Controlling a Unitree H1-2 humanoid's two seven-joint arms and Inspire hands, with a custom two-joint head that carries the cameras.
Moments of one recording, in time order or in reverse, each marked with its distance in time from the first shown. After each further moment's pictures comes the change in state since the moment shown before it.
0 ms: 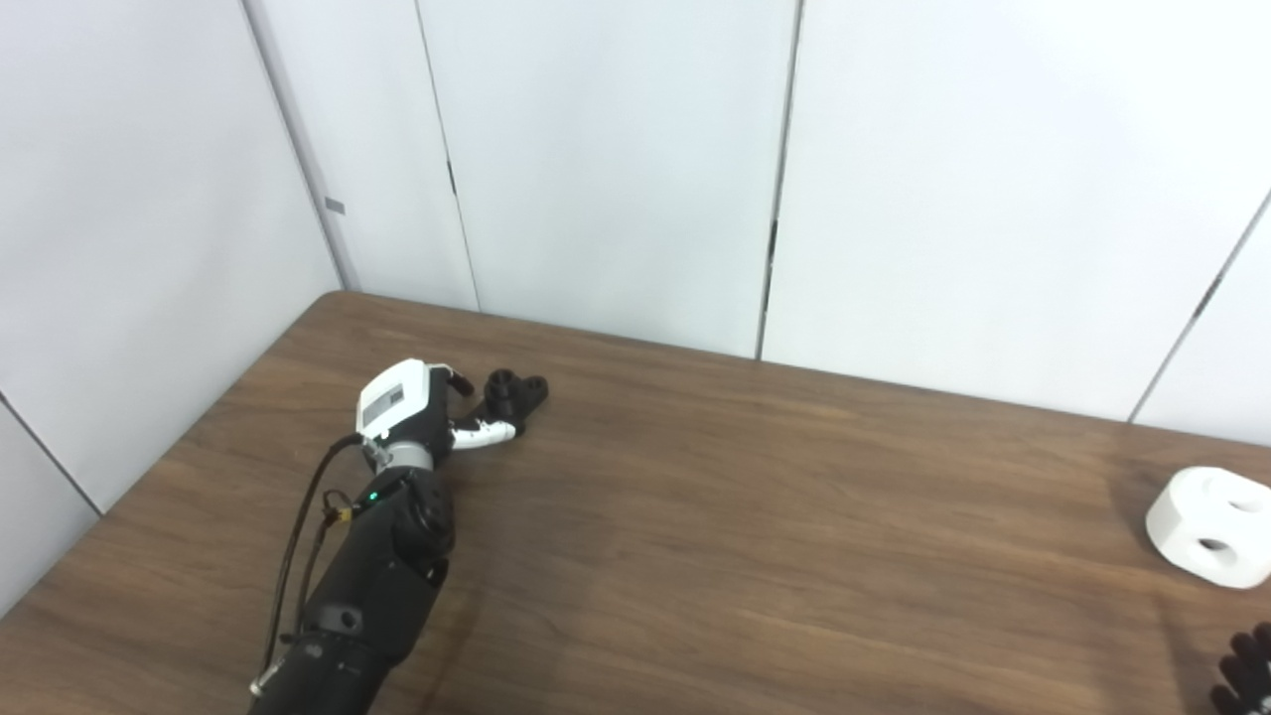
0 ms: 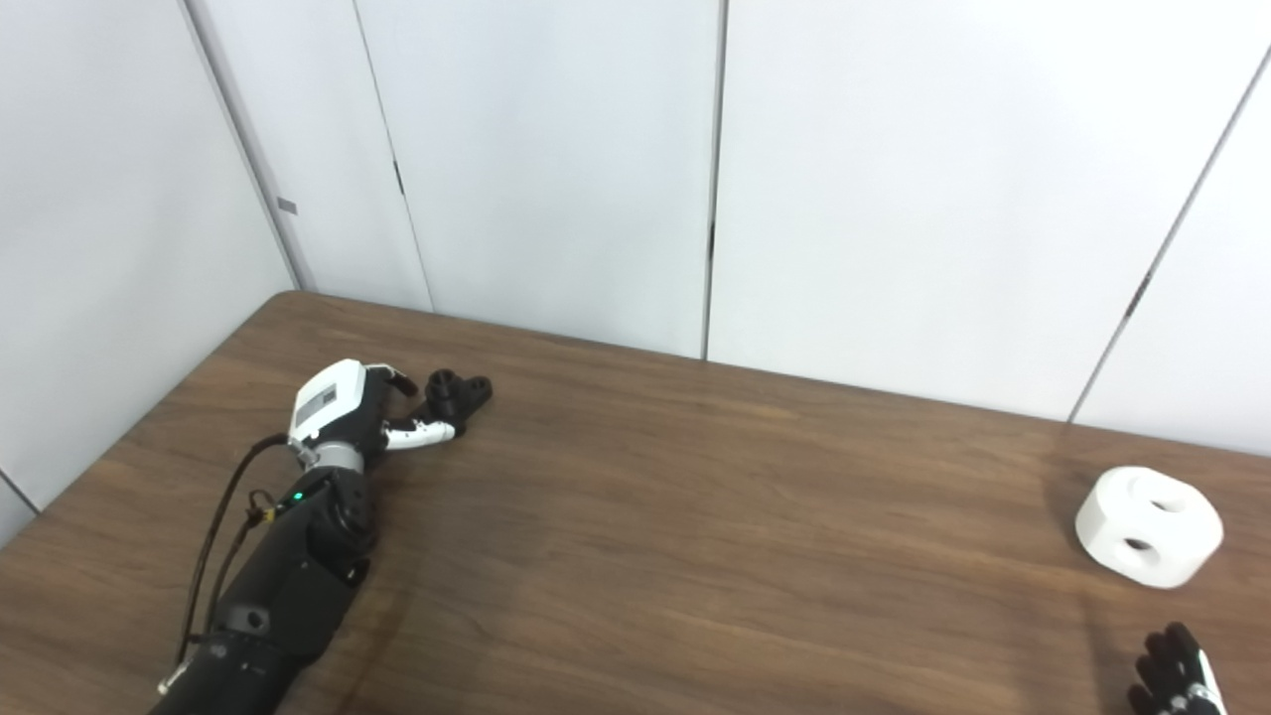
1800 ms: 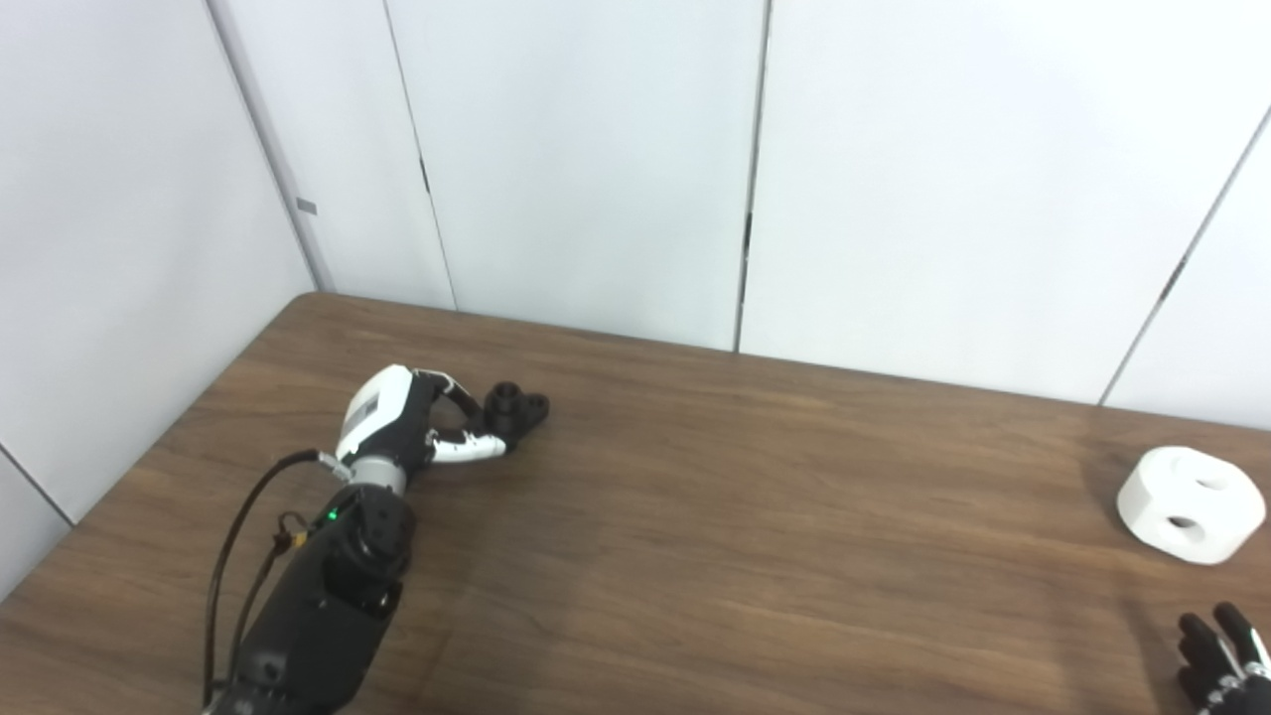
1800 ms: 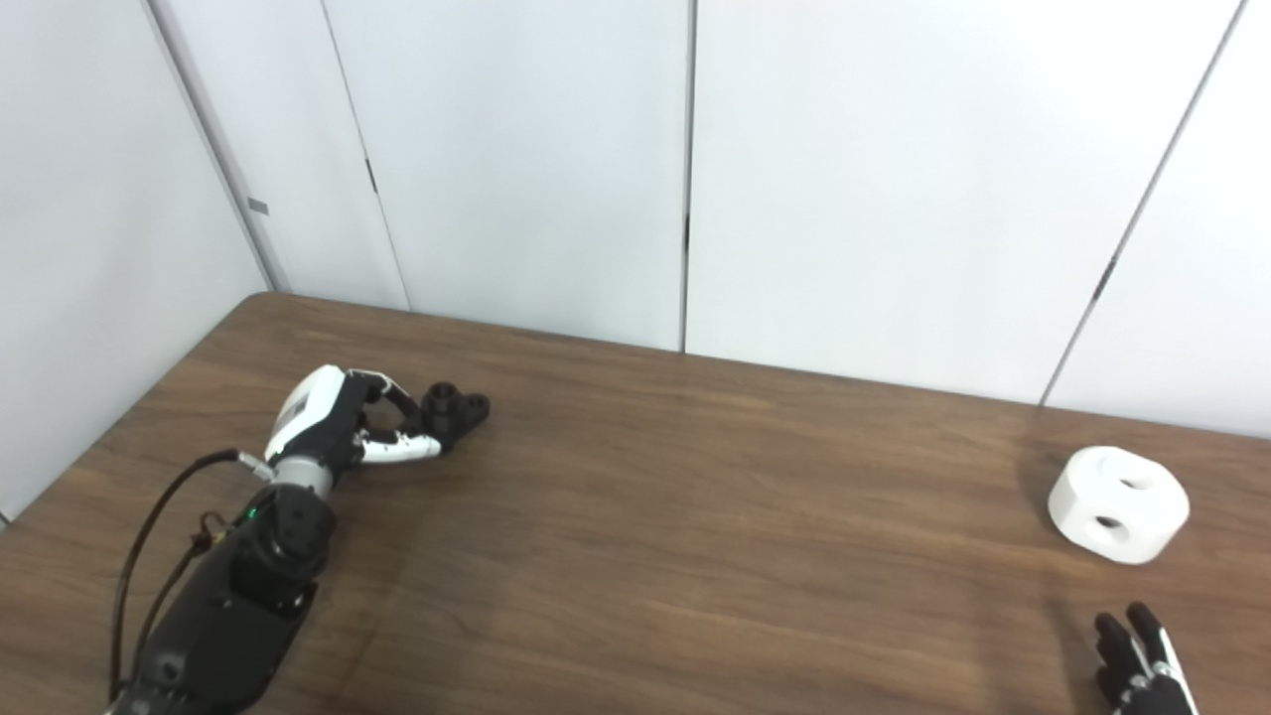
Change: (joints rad) left arm 0.159 0.037 -0.021 -0.312 -0.209 -0.008 -0.147; right arm 0.022 0.003 0.026 -0.051 -0.005 0.040 -0.032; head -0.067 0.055
